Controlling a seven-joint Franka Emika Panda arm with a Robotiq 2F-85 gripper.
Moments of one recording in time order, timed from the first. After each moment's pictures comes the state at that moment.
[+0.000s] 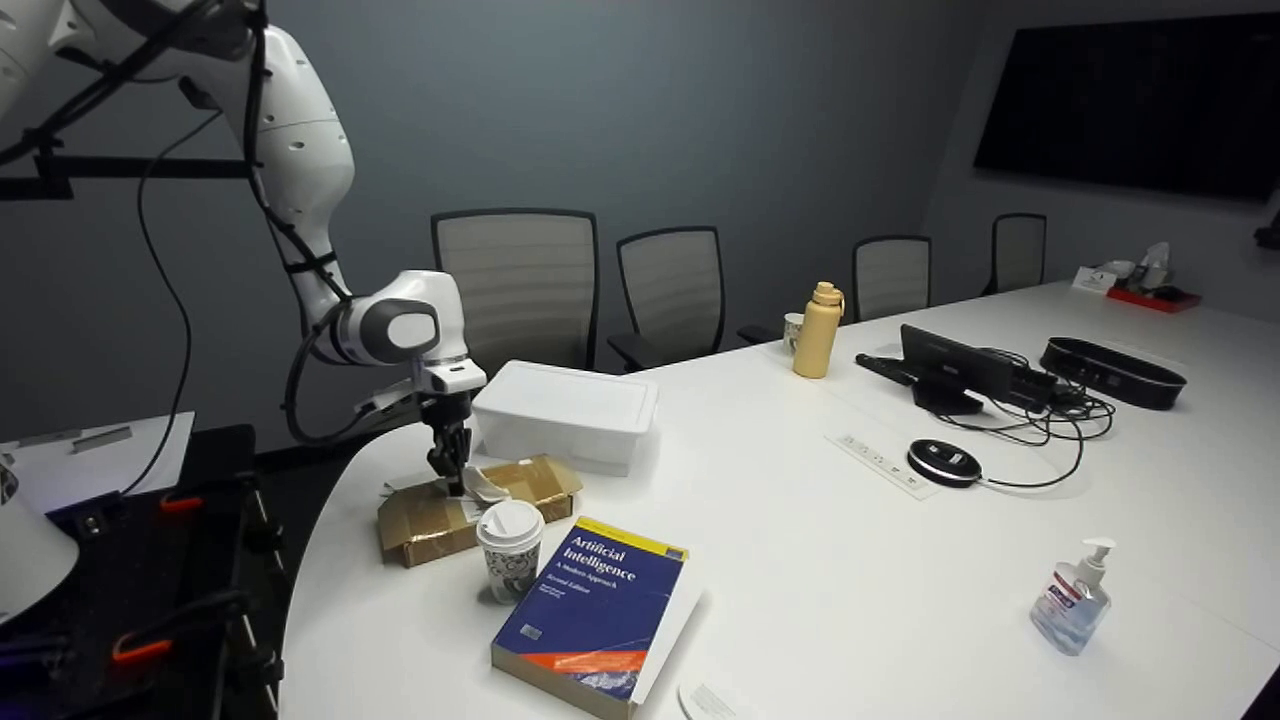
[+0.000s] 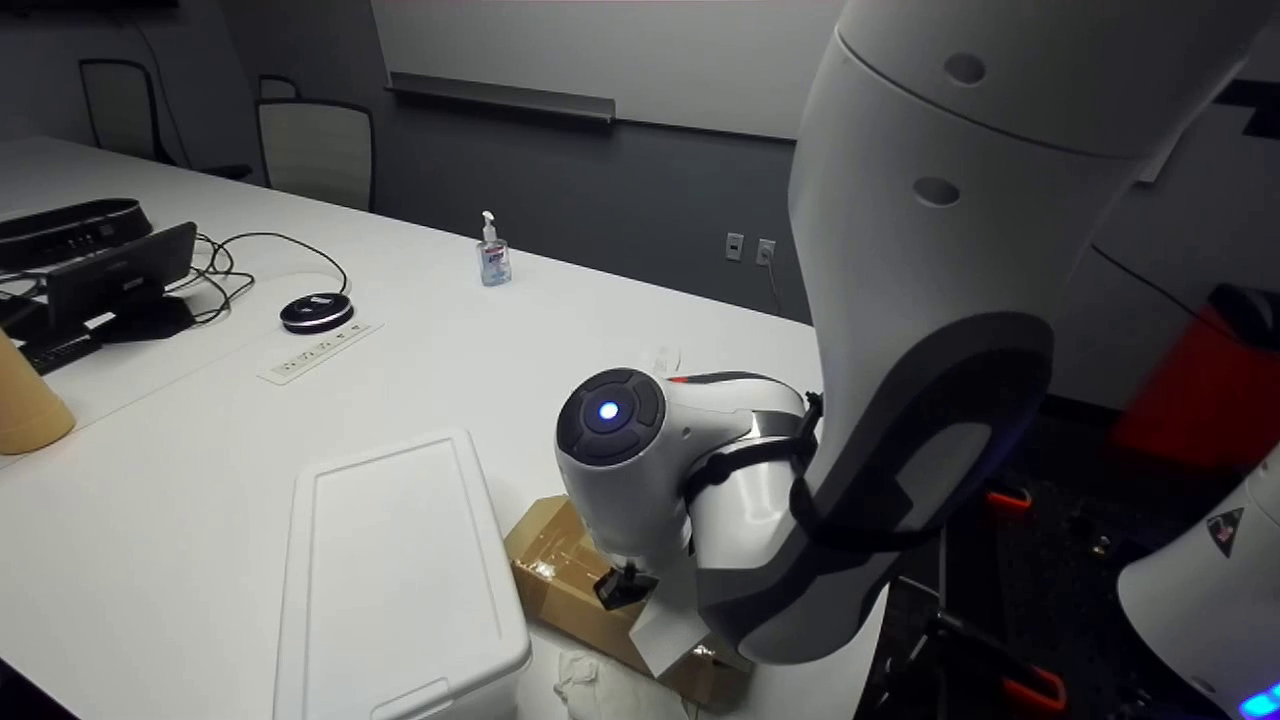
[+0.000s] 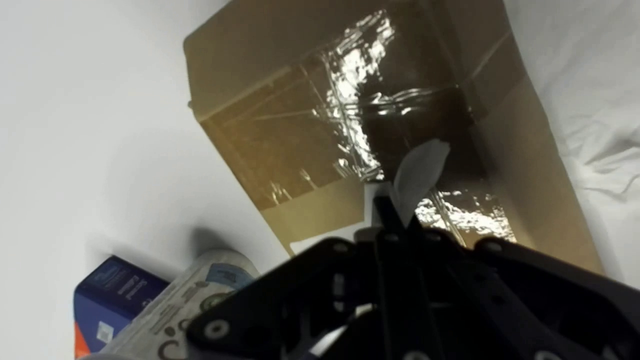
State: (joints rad) arm 0.75 0.74 -0.40 -2.29 -0.08 2.88 1.02
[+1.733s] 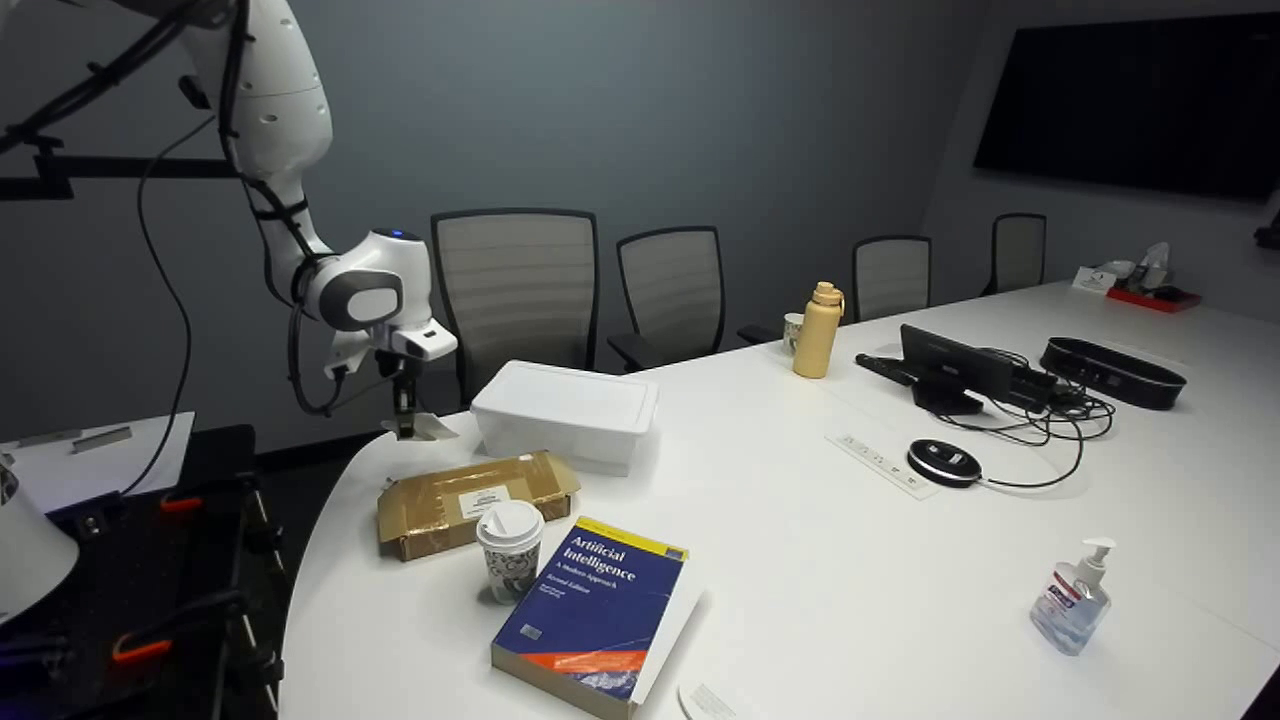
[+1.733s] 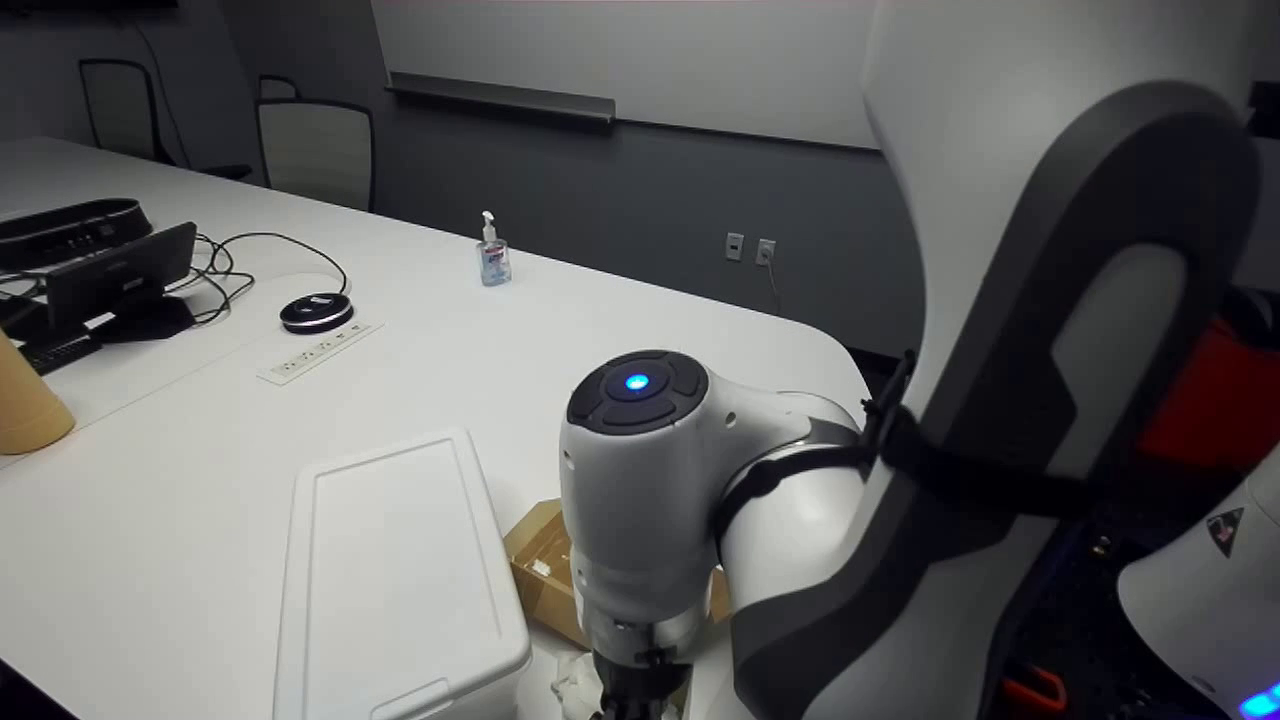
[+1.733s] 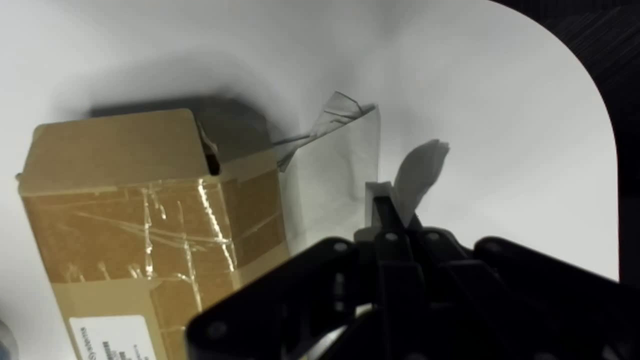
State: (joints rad) arm 0.42 0.57 0.07 -2.38 0.03 2.92 0.62
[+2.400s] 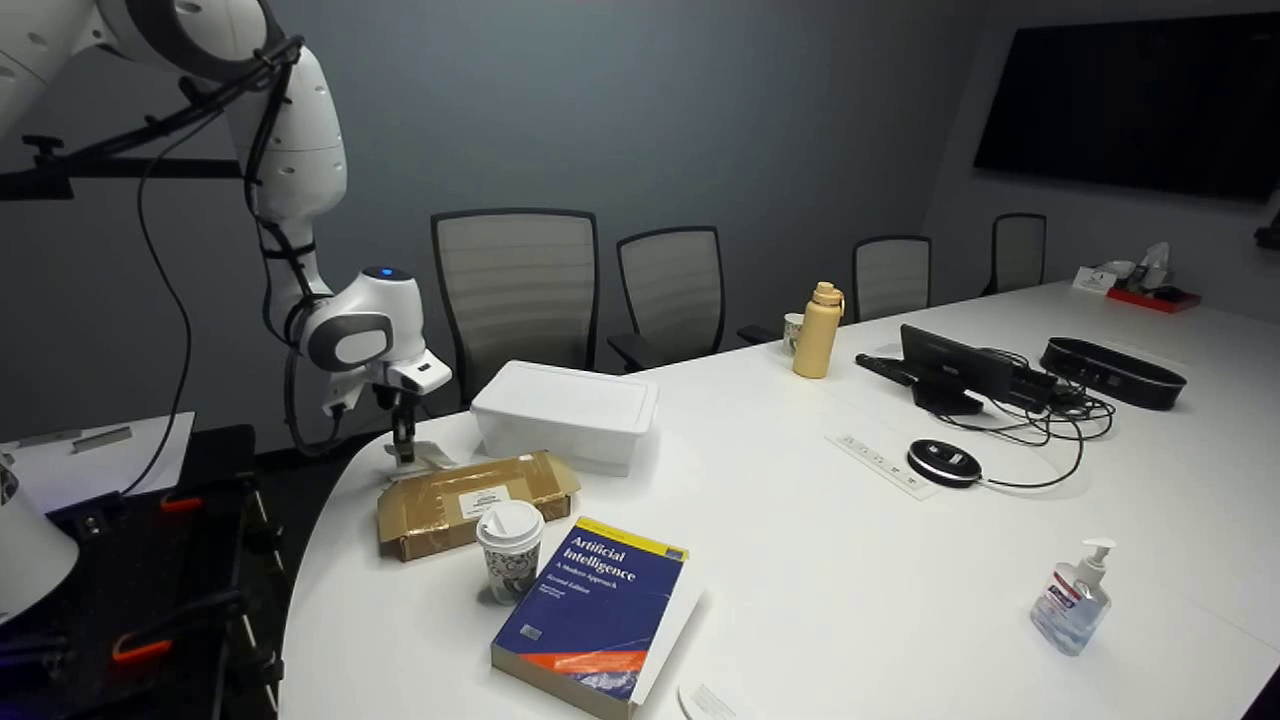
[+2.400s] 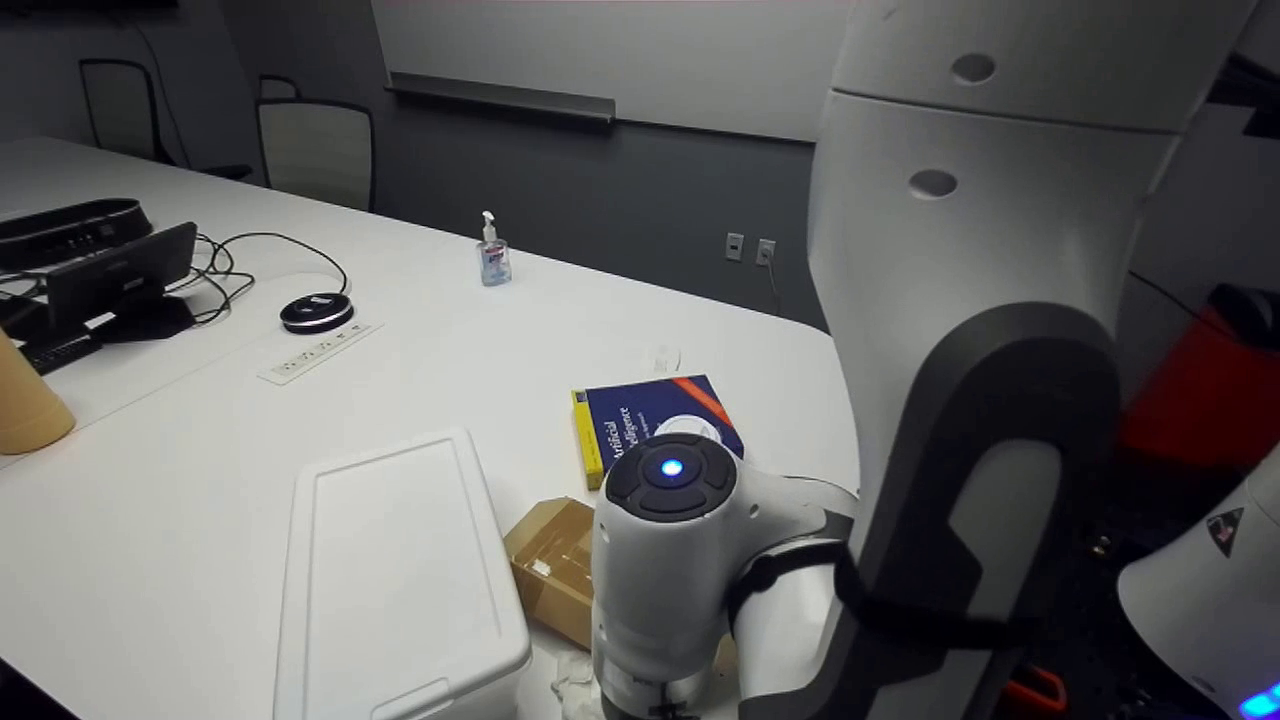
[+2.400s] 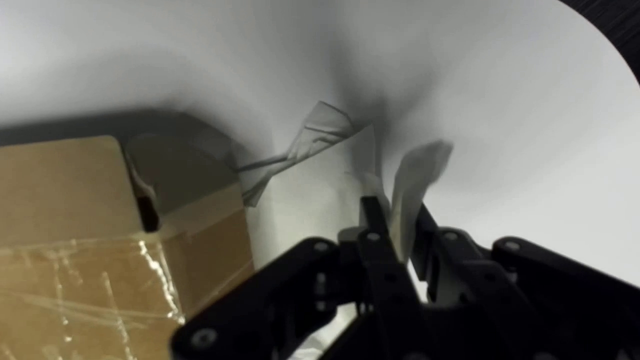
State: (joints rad) arm 0.44 0.73 0.07 -2.34 0.12 3.12 0.55
